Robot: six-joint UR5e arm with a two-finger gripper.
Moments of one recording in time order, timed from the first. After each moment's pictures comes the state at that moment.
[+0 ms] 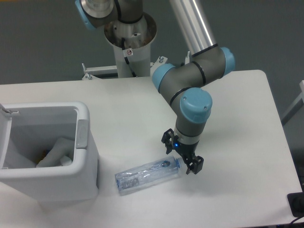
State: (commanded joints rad) arm 2.47 -2.08 -1.65 -0.90 1.44 1.36
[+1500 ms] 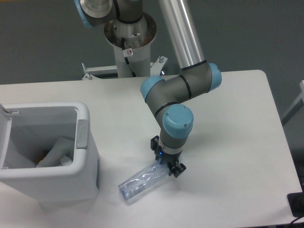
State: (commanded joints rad) arm 2.41 -2.11 -1.66 -0.90 1.47 1.35
